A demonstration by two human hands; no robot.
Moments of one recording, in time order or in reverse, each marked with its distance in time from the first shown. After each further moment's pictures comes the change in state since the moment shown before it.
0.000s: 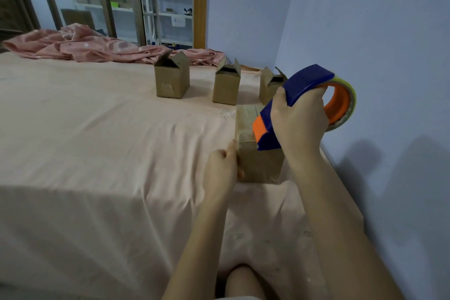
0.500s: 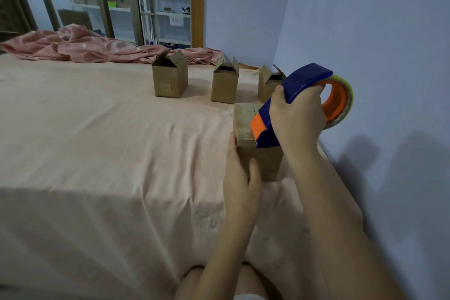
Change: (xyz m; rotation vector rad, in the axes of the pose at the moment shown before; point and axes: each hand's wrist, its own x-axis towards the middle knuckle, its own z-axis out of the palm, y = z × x) left_hand -0.043 -0.017 0.032 -0.100 0.066 0.463; right_hand 0.001 0.001 0.001 -0.005 -0.006 0.046
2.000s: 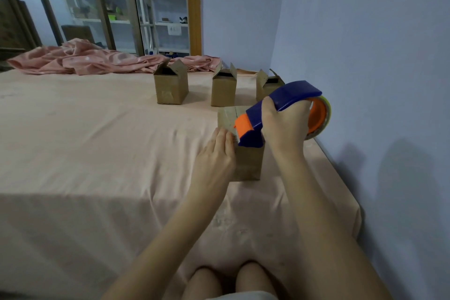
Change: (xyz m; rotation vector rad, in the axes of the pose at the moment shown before) left_hand 0.035 0.027 -0.063 1.247 -0.182 0.614; right_hand -0.015 0.006 0.012 0.362 0.008 0.195
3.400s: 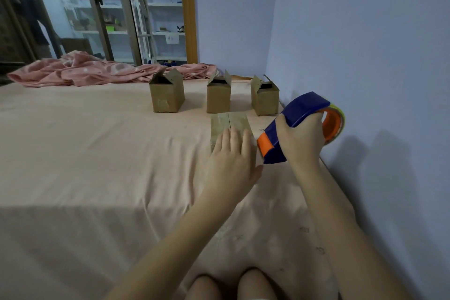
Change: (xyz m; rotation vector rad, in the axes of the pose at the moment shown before) left_hand 0.022 0.032 0.006 -0.014 -0.149 0.005; right_hand 0.024 0.044 -0.030 -0.179 0.031 -0.036
